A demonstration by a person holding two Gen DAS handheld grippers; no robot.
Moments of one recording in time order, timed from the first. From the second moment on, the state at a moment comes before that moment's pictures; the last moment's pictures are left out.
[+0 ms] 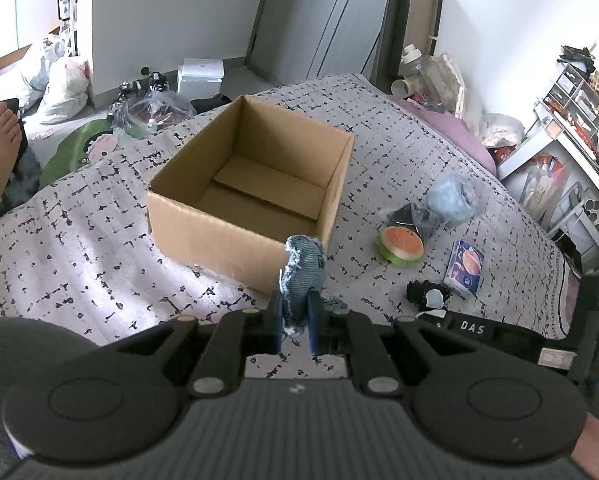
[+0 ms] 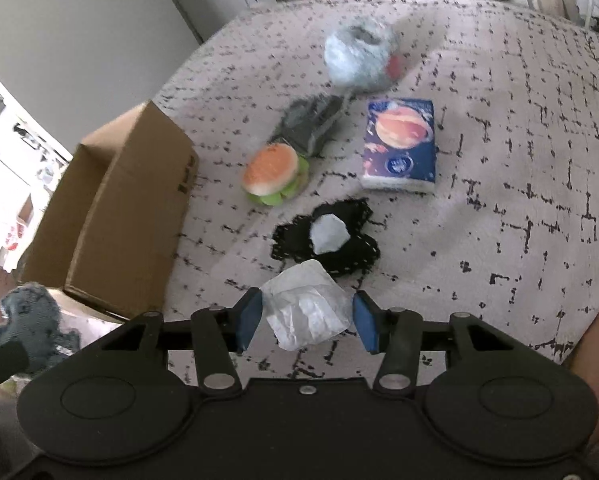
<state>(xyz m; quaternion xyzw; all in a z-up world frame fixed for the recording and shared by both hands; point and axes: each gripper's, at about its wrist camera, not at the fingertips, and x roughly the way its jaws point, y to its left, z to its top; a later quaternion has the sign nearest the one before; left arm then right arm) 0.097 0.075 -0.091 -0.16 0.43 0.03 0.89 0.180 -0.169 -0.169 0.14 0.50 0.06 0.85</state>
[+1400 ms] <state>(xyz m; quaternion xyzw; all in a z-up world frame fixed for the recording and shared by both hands) 0.107 0.101 -0.041 -0.15 0.36 0.08 0.92 0.180 -0.135 -0.057 0.09 0.35 0.22 0.91</state>
